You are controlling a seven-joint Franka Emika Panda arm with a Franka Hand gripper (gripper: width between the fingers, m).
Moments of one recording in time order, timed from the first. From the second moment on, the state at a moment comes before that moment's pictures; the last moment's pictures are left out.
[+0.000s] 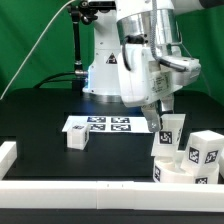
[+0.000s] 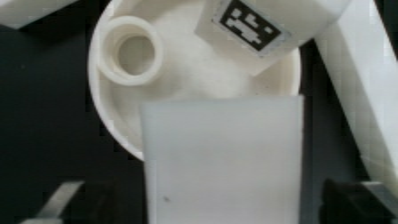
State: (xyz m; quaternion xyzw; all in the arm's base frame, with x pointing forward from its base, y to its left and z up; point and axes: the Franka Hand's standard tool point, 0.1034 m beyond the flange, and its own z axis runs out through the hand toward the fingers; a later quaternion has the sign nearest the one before) arm 0.588 0.043 0.087 -0.54 0.83 0.03 0.13
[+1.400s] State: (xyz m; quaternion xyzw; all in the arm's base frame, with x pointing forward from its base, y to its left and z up) arm 0.593 0.053 0.098 -0.90 0.42 -0.03 0.10
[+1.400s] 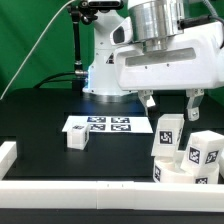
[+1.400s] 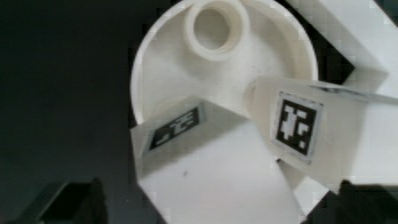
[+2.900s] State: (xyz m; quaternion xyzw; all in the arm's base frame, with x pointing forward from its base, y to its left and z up) arm 0.589 0.060 0.097 -0.99 -0.09 -0.07 0.03
